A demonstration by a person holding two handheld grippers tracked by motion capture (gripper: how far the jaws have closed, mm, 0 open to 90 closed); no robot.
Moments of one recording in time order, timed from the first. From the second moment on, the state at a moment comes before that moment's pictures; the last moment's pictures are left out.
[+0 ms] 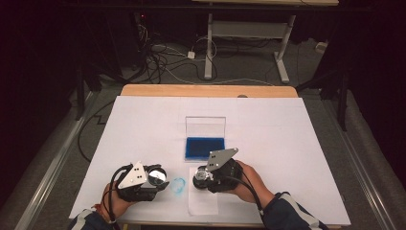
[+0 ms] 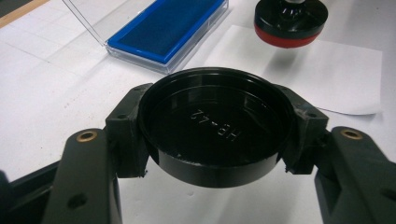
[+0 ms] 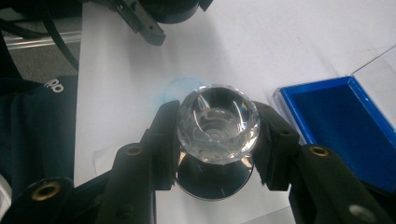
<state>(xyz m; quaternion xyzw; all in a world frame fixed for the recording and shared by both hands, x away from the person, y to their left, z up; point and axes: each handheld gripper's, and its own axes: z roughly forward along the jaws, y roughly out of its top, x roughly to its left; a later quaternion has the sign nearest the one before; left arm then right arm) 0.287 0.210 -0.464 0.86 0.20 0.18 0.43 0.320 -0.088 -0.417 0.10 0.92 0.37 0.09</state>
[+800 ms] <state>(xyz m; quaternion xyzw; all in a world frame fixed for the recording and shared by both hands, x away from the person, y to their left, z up) 0.289 0.207 -0.465 0.86 0.20 0.17 0.43 0.317 -0.089 -0.432 0.10 0.93 0.35 0.08</state>
